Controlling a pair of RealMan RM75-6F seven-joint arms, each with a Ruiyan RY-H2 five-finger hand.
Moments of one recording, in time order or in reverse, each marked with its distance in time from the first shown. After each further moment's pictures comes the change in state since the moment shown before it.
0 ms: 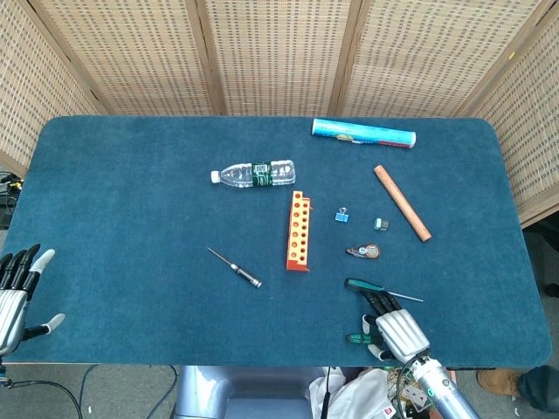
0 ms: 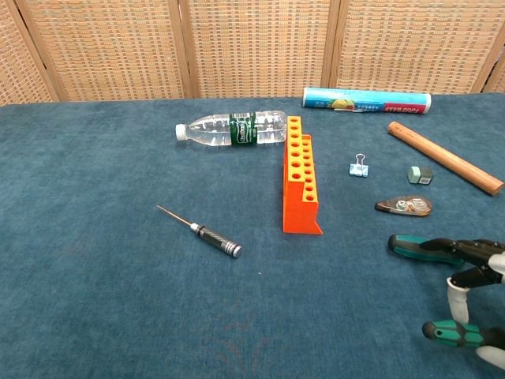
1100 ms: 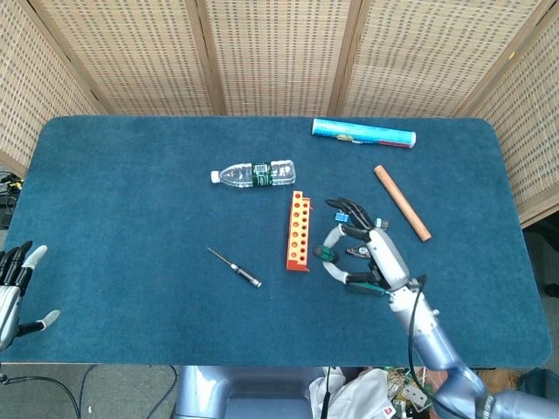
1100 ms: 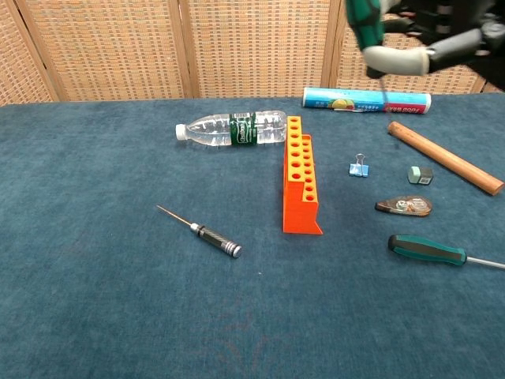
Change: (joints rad) left arm -0.010 0.016 -0.019 -0.009 -0.051 -0.028 -0.023; right arm 0.279 0.028 0.342 -0.187 0.087 0.091 0.726
